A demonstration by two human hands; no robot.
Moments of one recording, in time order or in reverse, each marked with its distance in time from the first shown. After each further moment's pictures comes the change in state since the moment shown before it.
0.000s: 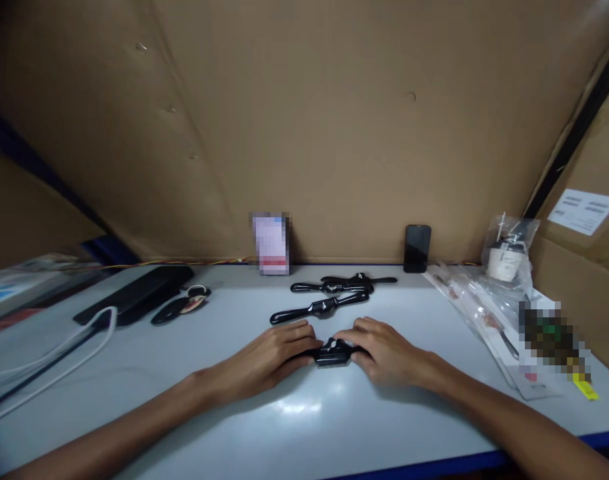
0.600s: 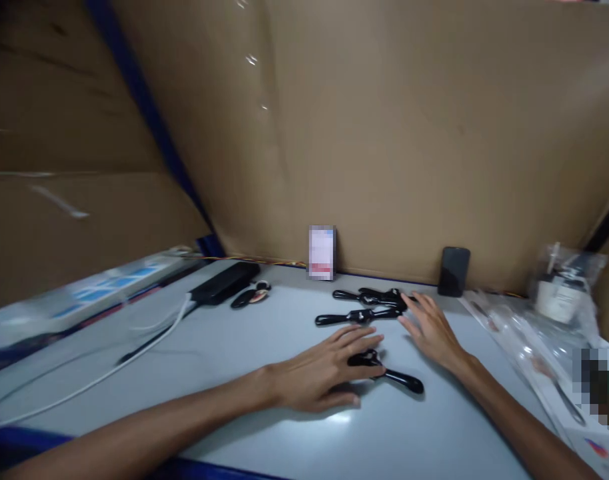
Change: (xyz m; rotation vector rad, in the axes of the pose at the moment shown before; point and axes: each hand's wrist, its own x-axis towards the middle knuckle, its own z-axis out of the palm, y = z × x) left_hand 0.012 0.018 0.007 0.082 0.004 0.109; right_hand 0.023 0.095 -0.007 -0.228 0.400 0.130
